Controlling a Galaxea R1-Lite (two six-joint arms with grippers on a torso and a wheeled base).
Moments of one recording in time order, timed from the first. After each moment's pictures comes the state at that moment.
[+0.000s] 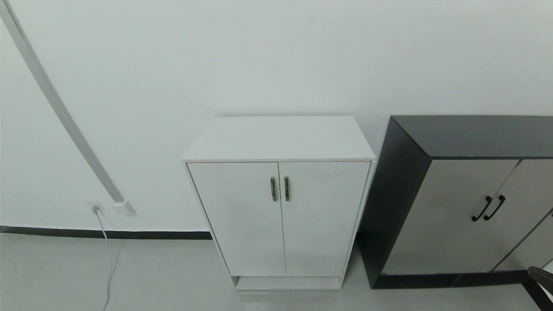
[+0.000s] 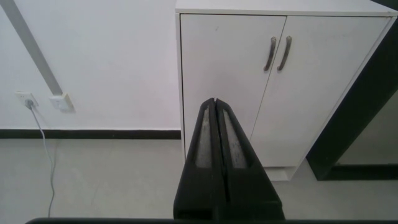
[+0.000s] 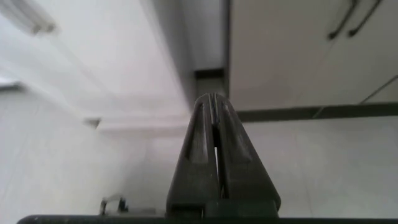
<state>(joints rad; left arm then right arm) 0.00 0.00 0.00 0.00 0.02 -0.01 -0.18 0.96 0.00 -0.66 0.25 0.02</state>
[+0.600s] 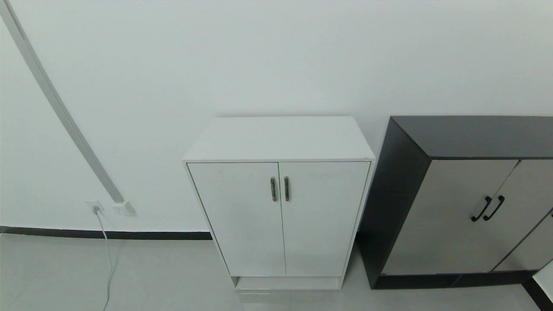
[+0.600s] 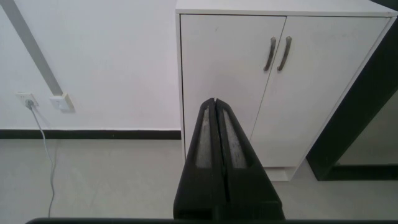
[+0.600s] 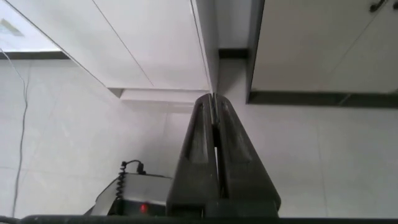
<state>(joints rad) 0.00 0.00 0.00 0.00 0.02 -0.01 -0.12 0.62 0.00 -0.20 0.30 0.00</state>
